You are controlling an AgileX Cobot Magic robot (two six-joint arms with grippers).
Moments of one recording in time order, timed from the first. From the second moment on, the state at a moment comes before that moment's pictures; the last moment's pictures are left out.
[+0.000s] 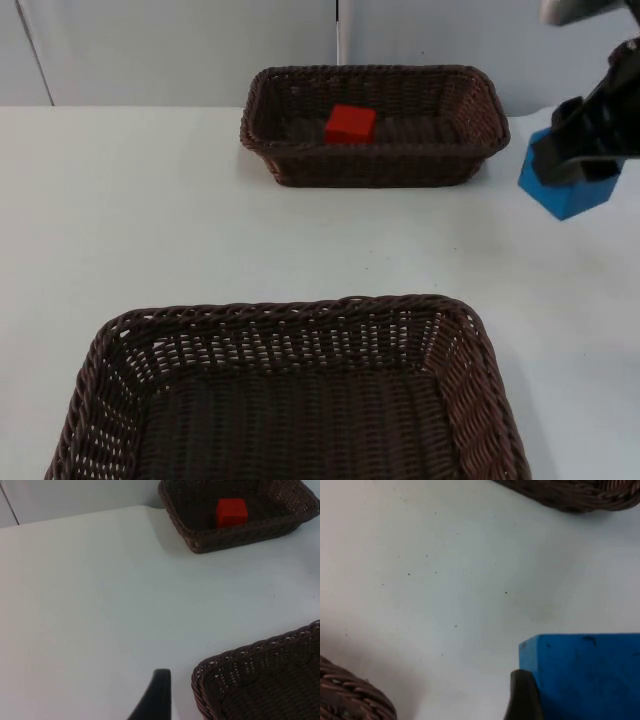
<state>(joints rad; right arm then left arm) 0.43 1.62 -0.99 -0.13 0.35 0.01 -0.32 0.49 -0.60 0.00 0.75 -0.05</state>
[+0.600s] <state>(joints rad) 0.43 1.42 -0.99 -0.13 0.46 0.01 -0.32 0.49 -0.60 0.00 0.75 -0.05</state>
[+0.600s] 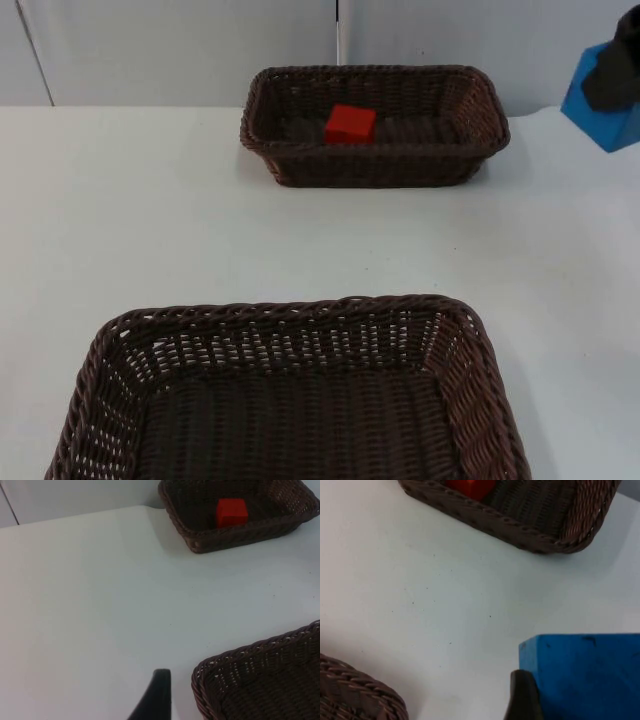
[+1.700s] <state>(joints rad) 0.90 1.41 -0.99 -0.12 0.50 -0.01 -0.32 0.49 -0.60 0.00 0.75 -0.05</state>
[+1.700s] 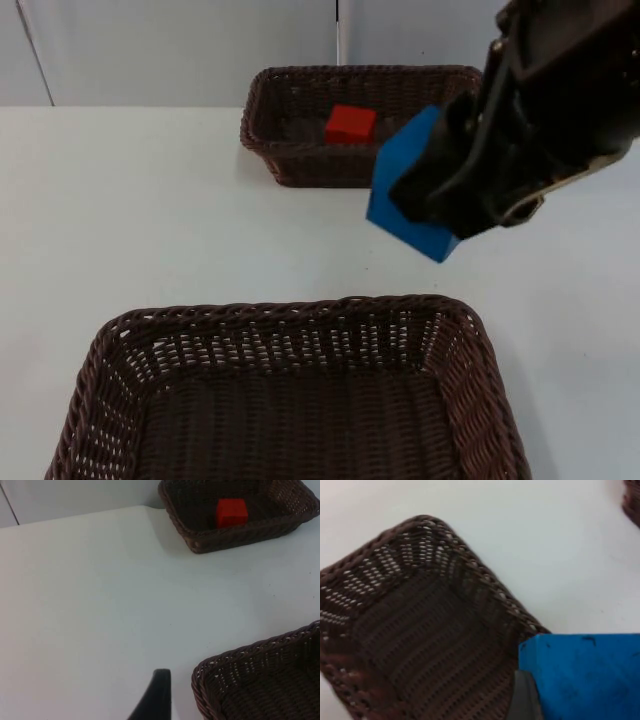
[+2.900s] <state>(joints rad) 0.98 1.68 -0.99 -0.05 0.30 -0.02 -0.32 0.49 -0.60 0.00 0.75 -0.05</state>
